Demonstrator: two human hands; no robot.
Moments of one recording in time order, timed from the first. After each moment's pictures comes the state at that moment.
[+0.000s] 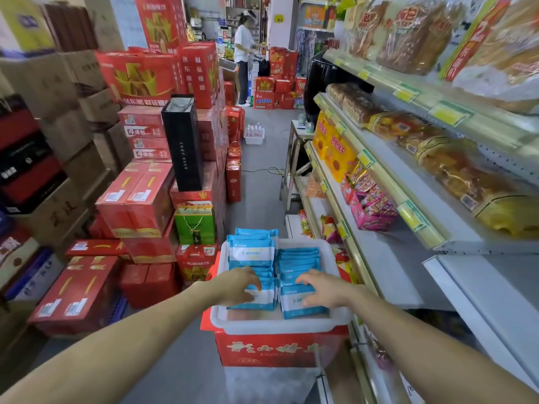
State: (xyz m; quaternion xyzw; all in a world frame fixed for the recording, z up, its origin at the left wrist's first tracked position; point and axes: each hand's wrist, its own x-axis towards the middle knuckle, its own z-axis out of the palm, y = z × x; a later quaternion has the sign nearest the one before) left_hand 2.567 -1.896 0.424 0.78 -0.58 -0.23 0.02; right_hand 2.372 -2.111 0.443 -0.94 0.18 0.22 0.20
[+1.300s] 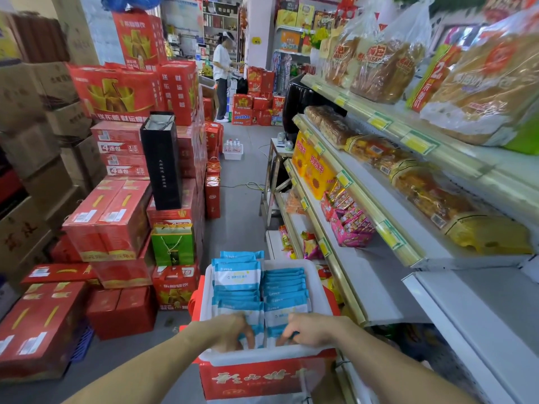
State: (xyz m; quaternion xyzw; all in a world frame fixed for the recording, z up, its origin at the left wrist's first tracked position) left_hand 2.546 -1.898 0.399 0.71 -0.63 -0.30 -0.01; right_hand 2.366 -2.079 0.444 -0.92 0.11 0.34 0.18
